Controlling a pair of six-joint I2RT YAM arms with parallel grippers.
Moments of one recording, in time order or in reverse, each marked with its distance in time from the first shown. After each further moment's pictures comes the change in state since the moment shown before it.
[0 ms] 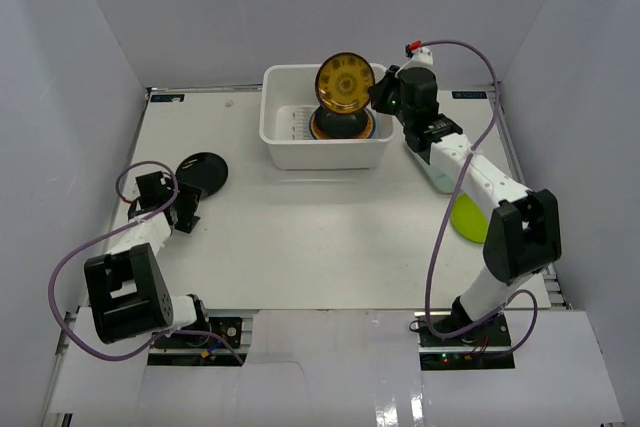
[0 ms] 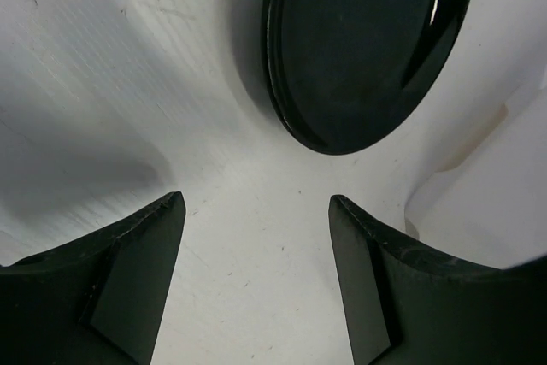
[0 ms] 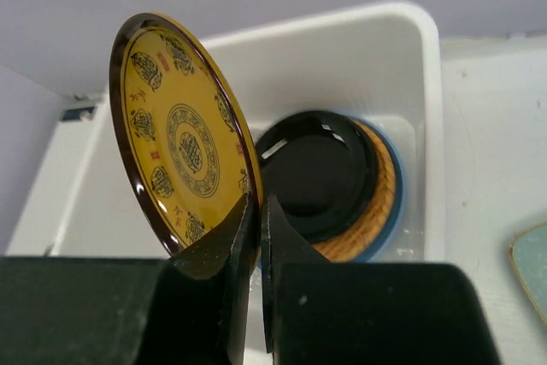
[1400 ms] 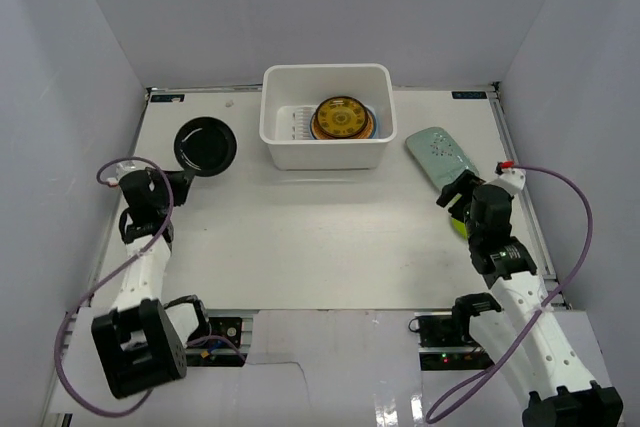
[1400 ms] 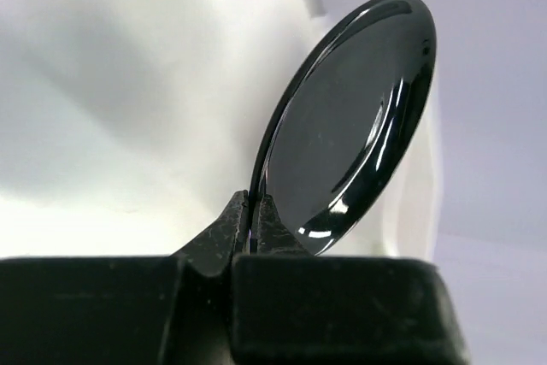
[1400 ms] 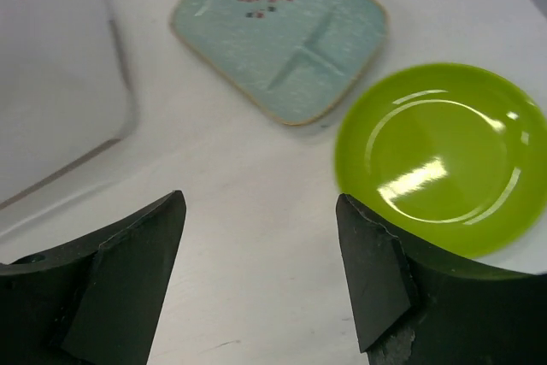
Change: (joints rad) left arm 0.025 -0.188 -0.077 0.271 0.097 -0.054; right arm -0.205 -0.981 -0.828 -0.344 0.177 0.052
